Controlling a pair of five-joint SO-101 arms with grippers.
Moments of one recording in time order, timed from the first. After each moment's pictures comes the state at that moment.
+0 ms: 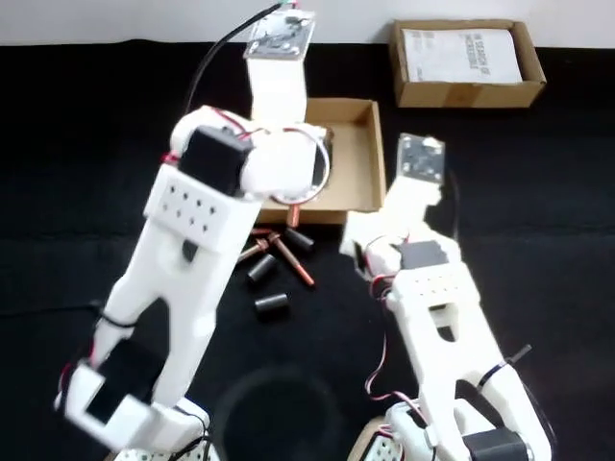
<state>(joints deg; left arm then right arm) 22.7 -5.3 -22.8 88.9 22.5 -19.9 -27.8 48.0 38.9 -21.1</state>
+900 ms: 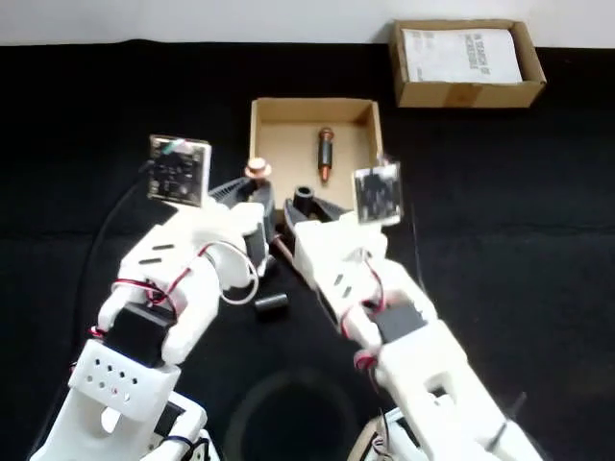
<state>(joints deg) 18.2 -61.5 49.8 38.6 18.9 -33.8 -51.4 68.3 9.5 -14.1</state>
